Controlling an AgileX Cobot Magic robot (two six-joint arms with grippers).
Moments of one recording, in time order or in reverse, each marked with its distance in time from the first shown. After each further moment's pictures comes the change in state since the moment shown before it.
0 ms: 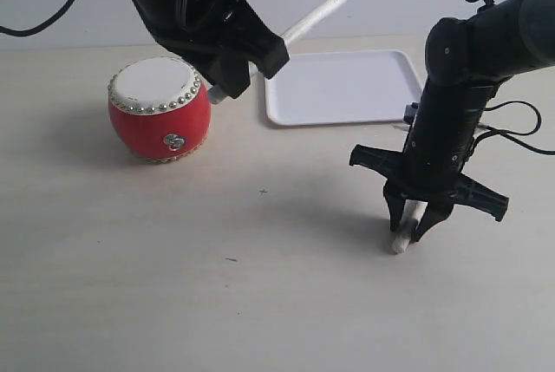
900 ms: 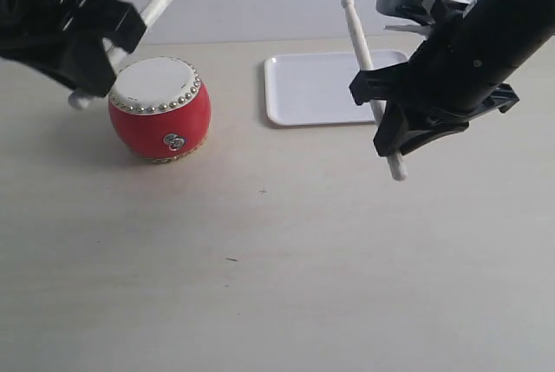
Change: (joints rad) left arm 0.139 -0.332 0.302 0.049 0.000 -0.259; right arm 0.000 -0.402 0.018 0.215 0.063 -0.872
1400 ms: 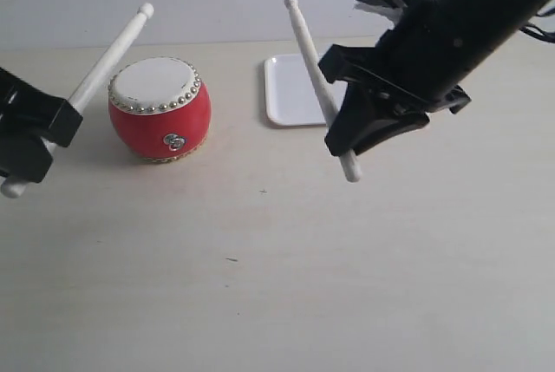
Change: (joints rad) left arm 0.002 -0.177 0.267 0.038 0.000 -0.144; right arm 0.030 0.042 -0.100 0.247 0.168 -0.167
